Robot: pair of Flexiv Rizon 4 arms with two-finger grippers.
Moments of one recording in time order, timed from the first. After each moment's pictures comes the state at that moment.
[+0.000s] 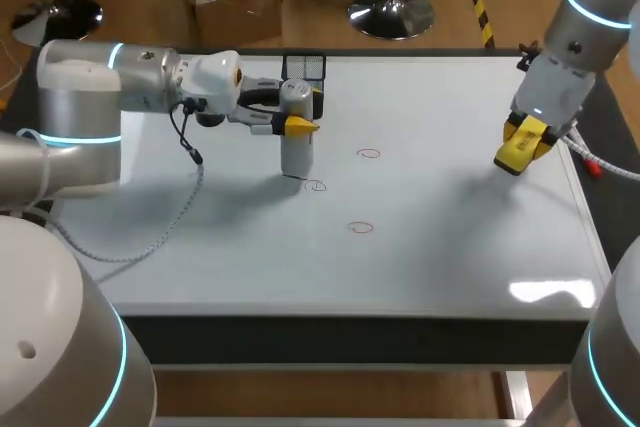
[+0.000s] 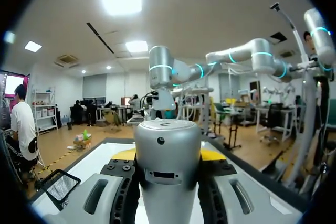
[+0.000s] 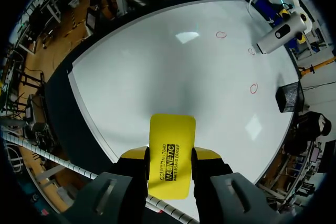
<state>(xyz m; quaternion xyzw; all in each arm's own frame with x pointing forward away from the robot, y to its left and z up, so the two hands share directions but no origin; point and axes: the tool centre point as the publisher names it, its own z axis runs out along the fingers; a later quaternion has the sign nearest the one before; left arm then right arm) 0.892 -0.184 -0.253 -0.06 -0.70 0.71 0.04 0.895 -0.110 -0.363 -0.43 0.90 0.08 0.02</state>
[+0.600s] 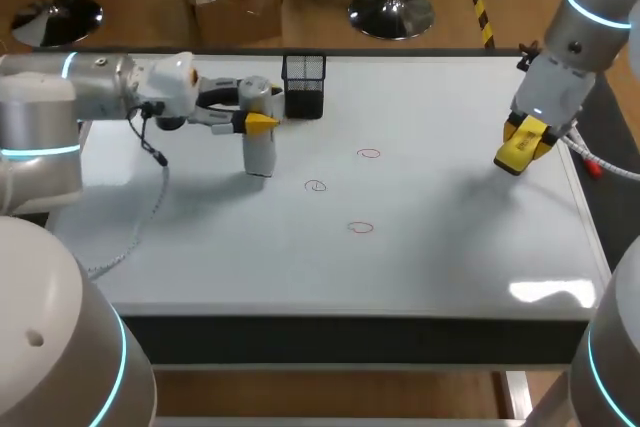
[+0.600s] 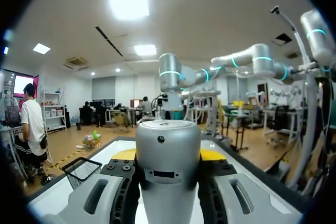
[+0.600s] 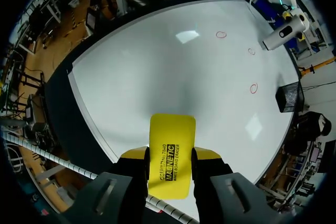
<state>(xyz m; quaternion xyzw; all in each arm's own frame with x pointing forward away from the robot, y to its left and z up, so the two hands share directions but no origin) 0.902 -0.120 -0.253 -0.02 -0.69 0.72 0.00 0.895 -0.110 -0.363 -0.43 0.90 0.08 0.02</state>
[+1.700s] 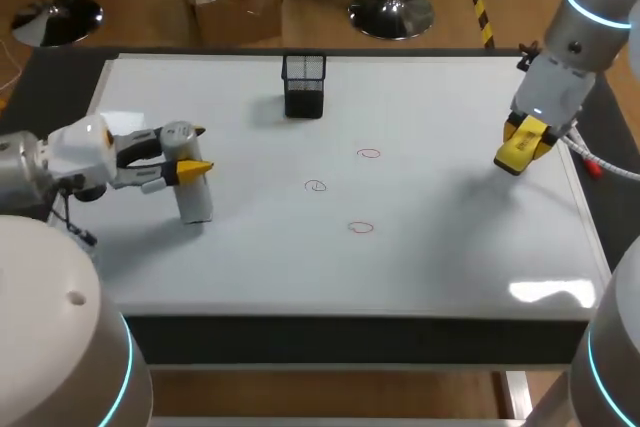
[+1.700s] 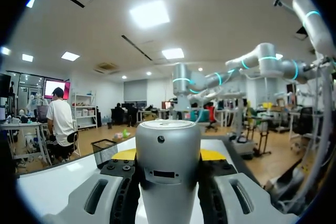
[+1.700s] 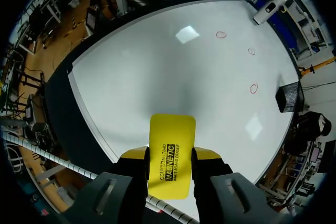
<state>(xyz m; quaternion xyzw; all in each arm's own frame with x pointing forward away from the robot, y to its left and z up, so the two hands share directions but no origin) 0.816 -0.016 -0.255 0.08 -0.68 0.72 -0.10 0.895 -0.110 -0.363 -0.43 0.90 0.08 0.02</state>
